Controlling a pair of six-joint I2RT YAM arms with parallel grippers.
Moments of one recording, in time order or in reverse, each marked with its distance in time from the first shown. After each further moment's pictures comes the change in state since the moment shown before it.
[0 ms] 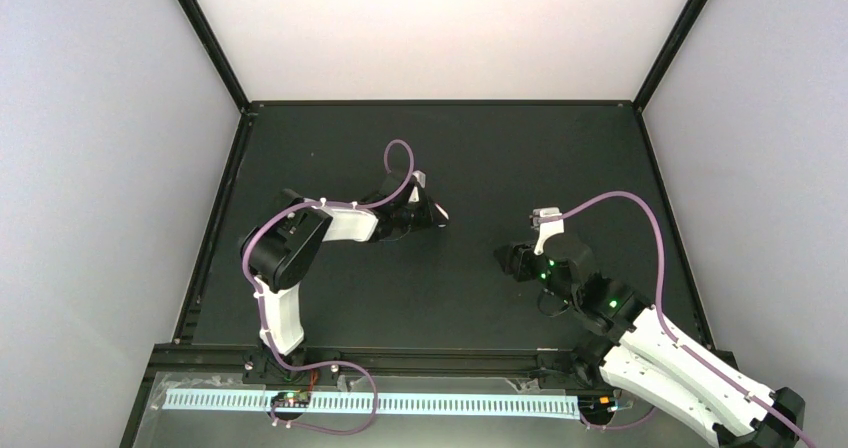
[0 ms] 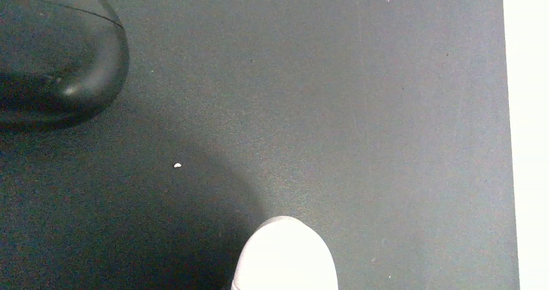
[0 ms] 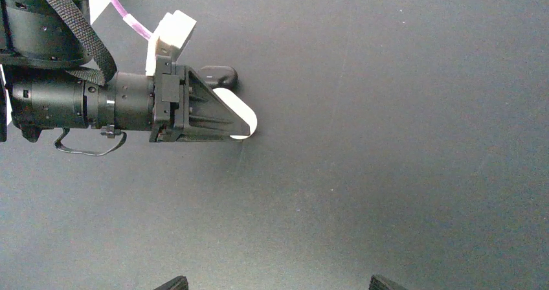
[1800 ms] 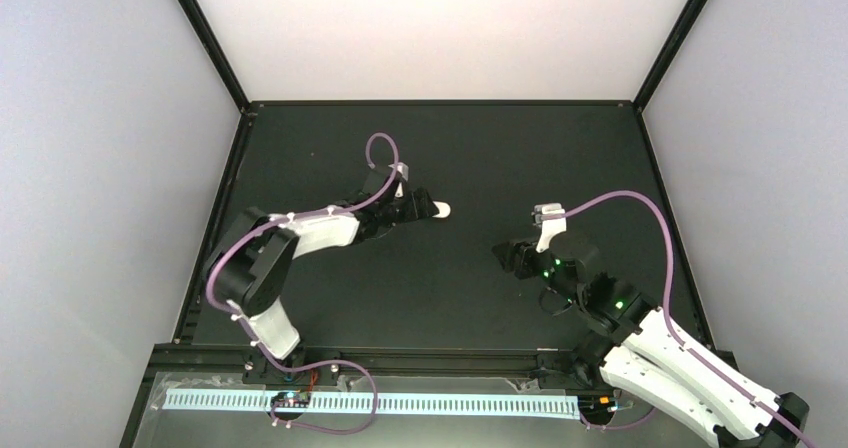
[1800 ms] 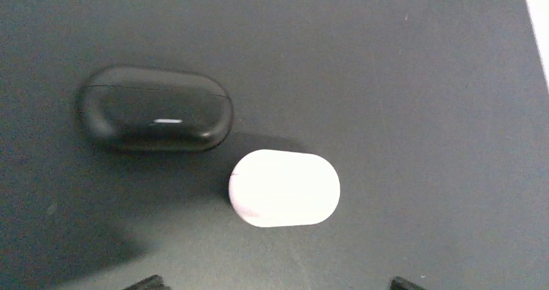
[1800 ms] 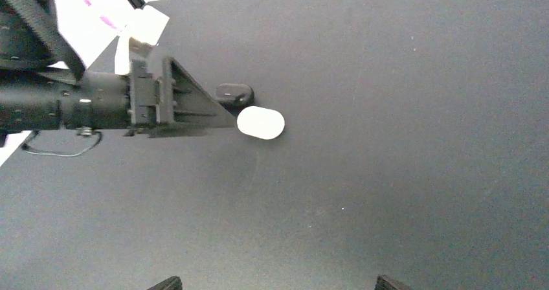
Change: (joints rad) left arm 0.033 -0.164 -0.051 -0.104 -0.148 0.130; right arm 0.000 -0.012 0.036 -0.001 -0.018 -0.034
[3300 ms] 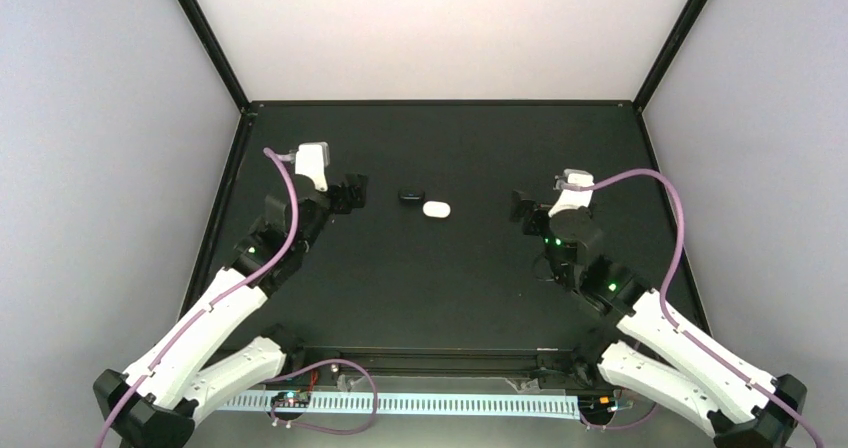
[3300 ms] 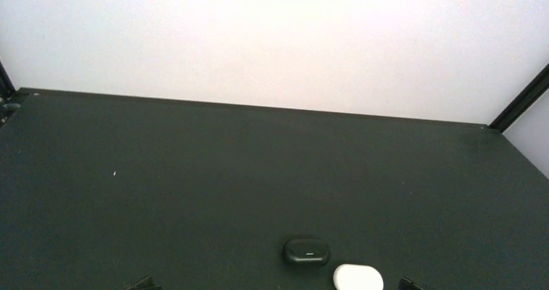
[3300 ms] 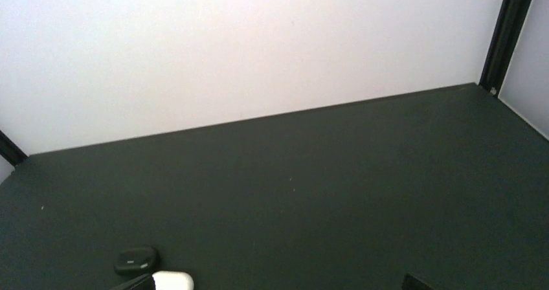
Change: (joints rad) left arm 0.033 -0.883 -0.064 -0.390 -0.456 0.369; right arm 0.000 0.158 0.154 0.193 0.477 -0.068
